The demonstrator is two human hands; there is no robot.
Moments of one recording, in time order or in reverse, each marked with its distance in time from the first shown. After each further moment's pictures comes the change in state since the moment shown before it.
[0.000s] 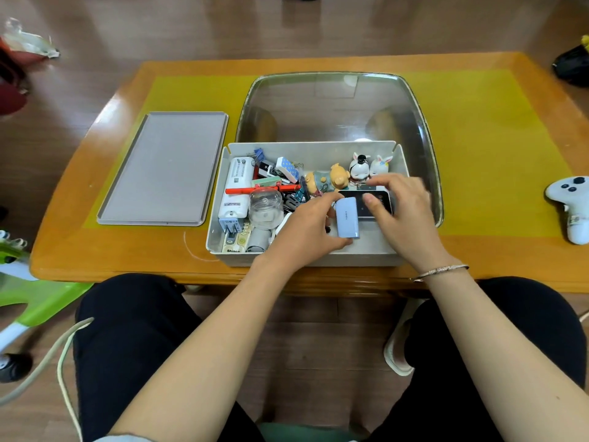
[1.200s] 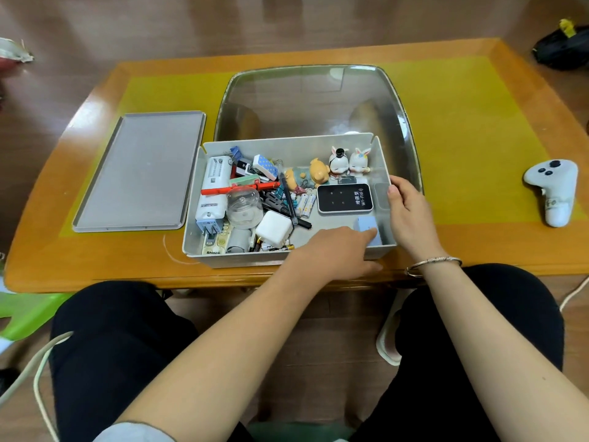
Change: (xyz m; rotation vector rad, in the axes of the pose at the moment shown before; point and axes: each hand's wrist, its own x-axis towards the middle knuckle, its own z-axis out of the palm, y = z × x) left_hand 0.012 0.056 0.048 0.474 -0.573 0.008; right_hand -0.006 0.049 -0.002 0.194 0.054 0.314
